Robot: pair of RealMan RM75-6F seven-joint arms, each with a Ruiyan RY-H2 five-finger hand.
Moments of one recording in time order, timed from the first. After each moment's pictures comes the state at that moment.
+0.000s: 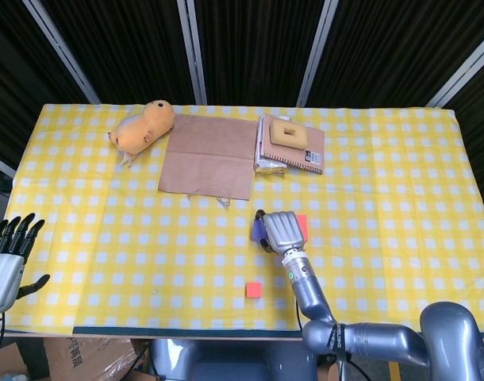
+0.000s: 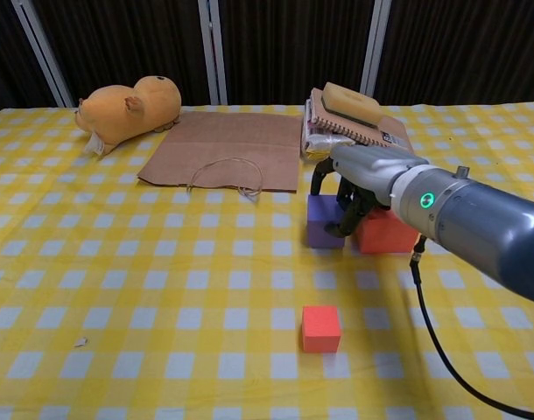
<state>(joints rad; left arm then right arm) -0.10 -1.16 -0.03 -1.58 1.57 1.53 0.18 0.85 -1.77 0.26 -1.55 -0.68 1.14 -0.71</state>
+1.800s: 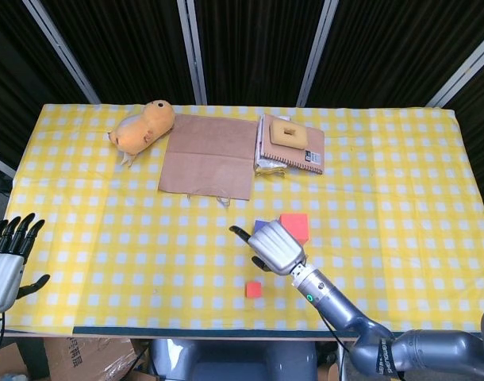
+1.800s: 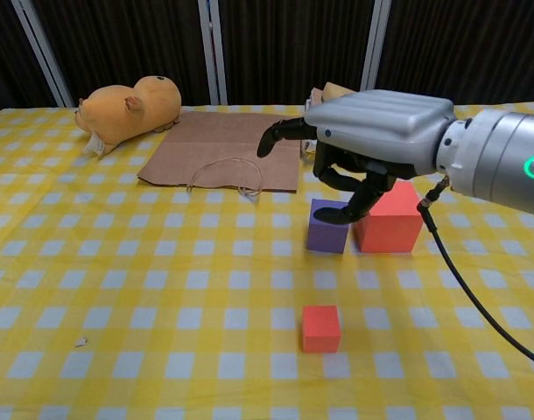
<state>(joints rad) -0.10 -1.16 -0.03 -1.58 1.57 1.53 0.18 0.82 -1.42 0.10 -1.81 -1.31 1.01 -0.48</state>
